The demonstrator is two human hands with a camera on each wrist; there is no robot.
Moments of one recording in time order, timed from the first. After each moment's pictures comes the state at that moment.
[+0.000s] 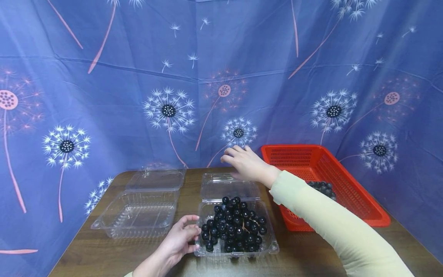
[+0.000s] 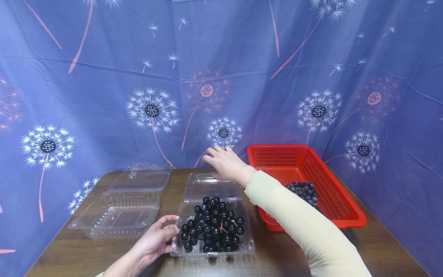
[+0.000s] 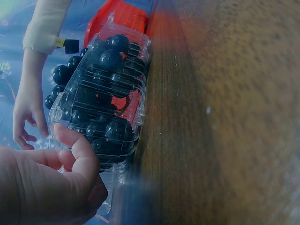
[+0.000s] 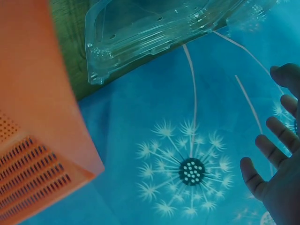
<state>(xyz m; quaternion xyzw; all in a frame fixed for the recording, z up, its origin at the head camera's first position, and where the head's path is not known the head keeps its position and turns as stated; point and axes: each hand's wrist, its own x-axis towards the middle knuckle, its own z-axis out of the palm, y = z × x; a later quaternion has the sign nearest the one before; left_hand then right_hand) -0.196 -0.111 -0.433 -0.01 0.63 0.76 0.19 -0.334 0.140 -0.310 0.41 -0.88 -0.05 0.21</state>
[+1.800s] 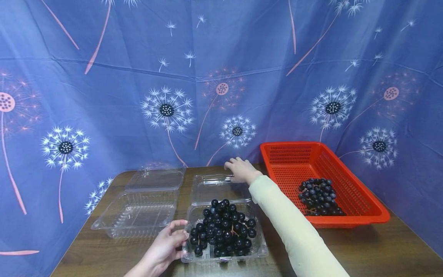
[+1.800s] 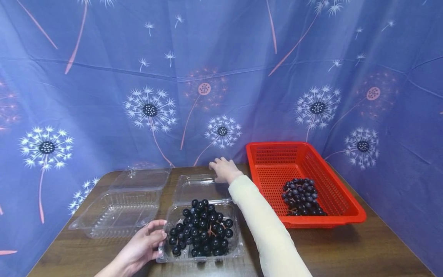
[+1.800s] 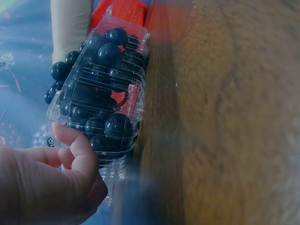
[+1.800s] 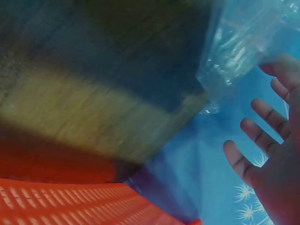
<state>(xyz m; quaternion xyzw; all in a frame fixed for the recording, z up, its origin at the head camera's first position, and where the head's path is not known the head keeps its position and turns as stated) -0.181 -0.143 -0.431 0.00 0.63 0.75 0.20 -0.390 0.132 -0.387 0.26 -0.96 -0.02 0.02</state>
